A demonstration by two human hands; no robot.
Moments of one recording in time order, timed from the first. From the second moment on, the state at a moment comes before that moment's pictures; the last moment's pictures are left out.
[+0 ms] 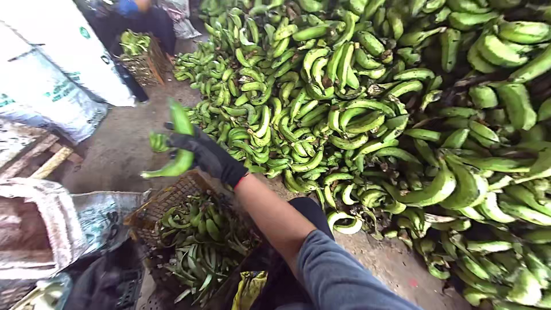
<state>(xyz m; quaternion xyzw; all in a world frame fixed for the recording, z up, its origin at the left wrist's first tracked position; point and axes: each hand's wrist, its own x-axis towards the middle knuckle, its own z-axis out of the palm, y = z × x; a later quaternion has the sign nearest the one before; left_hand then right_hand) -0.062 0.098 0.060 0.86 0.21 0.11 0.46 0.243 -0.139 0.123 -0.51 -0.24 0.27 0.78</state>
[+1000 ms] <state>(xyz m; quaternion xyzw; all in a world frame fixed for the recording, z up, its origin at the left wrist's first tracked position) 0.000 -0.003 0.104 0.85 0.18 0.06 0.50 0.204 -0.128 0.081 -0.53 -0.25 0.34 0.74</state>
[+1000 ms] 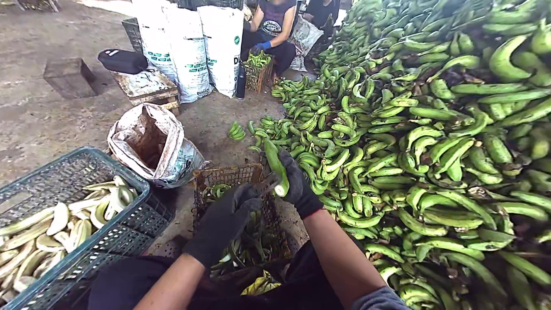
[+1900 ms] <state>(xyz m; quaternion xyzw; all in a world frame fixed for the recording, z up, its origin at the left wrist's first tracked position) 0.041 0.082 0.074 0.80 0.35 0.22 0.44 0.159 -0.131 0.041 -0.53 -0.23 0.42 0.70</state>
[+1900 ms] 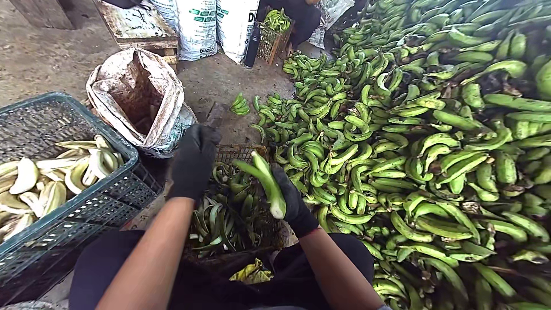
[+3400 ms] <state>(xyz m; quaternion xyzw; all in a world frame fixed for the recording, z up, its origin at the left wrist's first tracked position) 0.023 0.032 0.058 0.87 0.26 0.15 0.40 0.176 -0.121 0.049 -0.52 -0.24 0.36 0.74</state>
